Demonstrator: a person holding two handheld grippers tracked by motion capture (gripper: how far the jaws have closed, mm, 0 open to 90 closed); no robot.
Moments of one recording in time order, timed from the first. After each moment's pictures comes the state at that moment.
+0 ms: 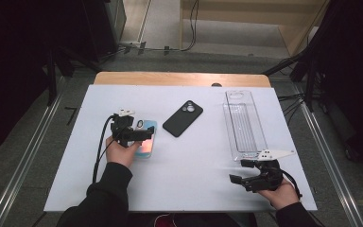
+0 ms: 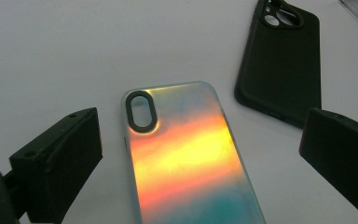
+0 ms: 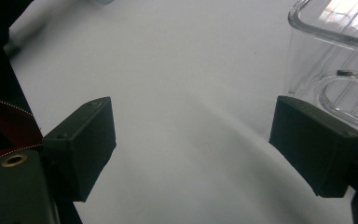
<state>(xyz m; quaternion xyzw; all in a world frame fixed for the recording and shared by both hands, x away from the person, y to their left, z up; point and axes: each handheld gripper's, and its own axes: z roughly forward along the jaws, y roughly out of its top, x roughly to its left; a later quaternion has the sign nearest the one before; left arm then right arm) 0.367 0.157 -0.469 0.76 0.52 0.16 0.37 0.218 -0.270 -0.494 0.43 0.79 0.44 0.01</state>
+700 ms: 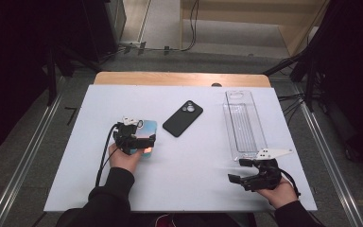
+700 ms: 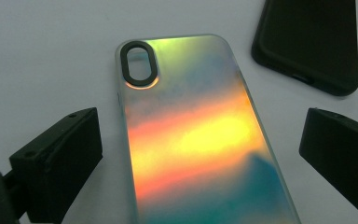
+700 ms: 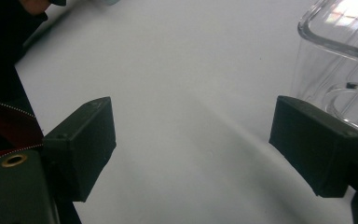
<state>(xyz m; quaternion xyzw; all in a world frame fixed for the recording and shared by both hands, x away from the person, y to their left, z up) 0.356 0.154 -0.498 0.76 0.53 0.16 0.34 0.221 -0.266 -0.493 0.42 0.79 0.44 0.01</state>
